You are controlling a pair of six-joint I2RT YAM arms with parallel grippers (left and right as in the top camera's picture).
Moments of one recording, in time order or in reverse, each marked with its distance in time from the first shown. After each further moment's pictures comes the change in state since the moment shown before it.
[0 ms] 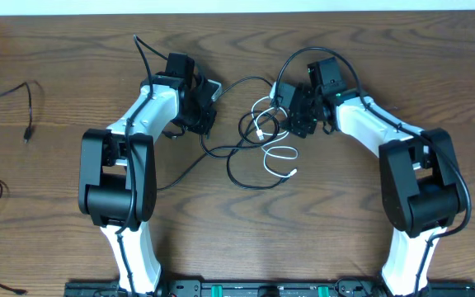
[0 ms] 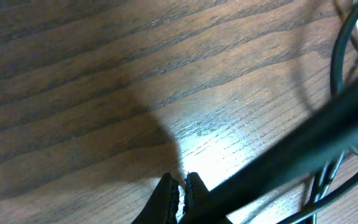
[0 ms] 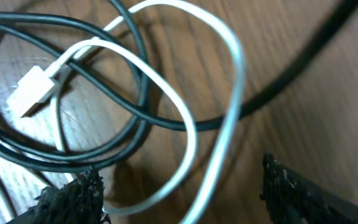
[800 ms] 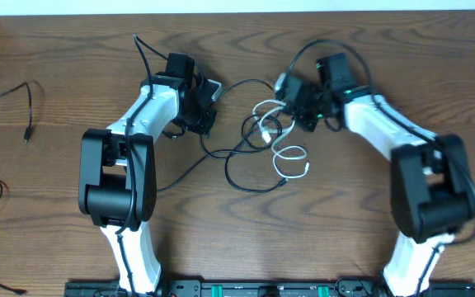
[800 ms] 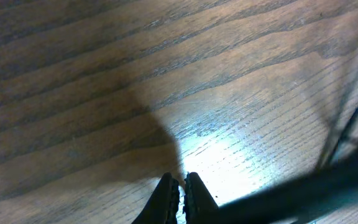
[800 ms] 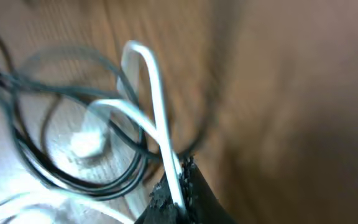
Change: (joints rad) left arm 0.000 0.000 0.000 0.002 0.000 0.000; right arm -0.060 -0.092 -0.004 -0.016 -0.199 0.150
